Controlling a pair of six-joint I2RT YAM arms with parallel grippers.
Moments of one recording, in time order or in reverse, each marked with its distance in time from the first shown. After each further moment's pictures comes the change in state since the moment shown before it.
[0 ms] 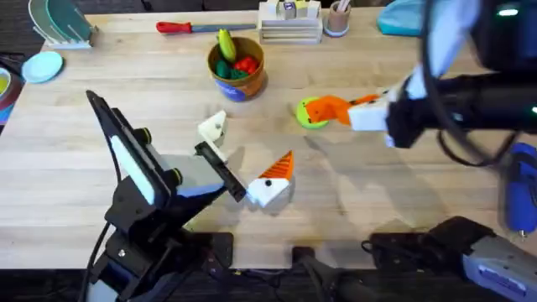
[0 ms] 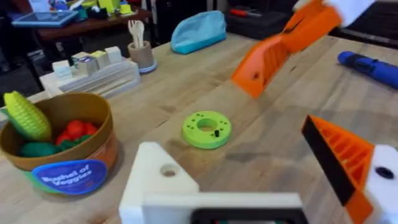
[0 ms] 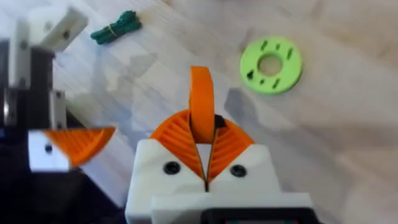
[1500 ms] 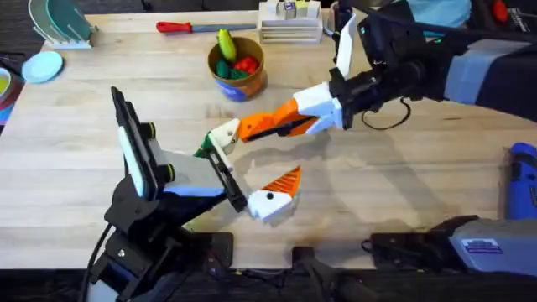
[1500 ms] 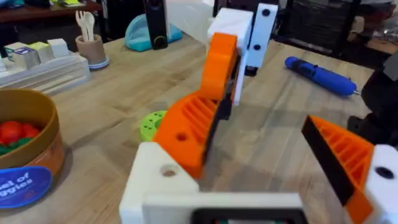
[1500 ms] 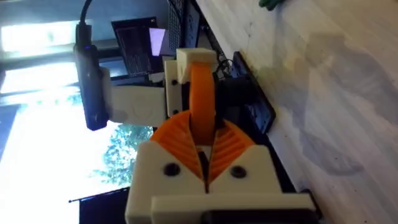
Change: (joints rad) left arm 0.006 0.000 0.000 0.000 0.171 -0.116; right arm -0.049 0.569 0.000 0.323 -0.928 0.567
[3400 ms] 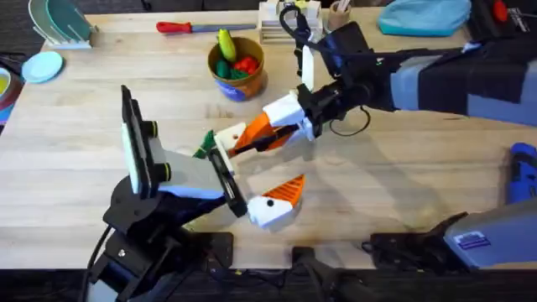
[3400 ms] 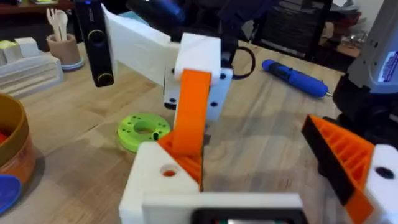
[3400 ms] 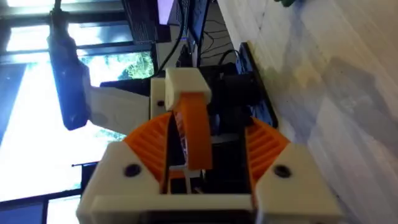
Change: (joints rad) left arm -0.005 0.000 -0.001 0.020 0.073 -0.053; right arm 0.125 0.173 0.000 0.254 -0.081 0.055
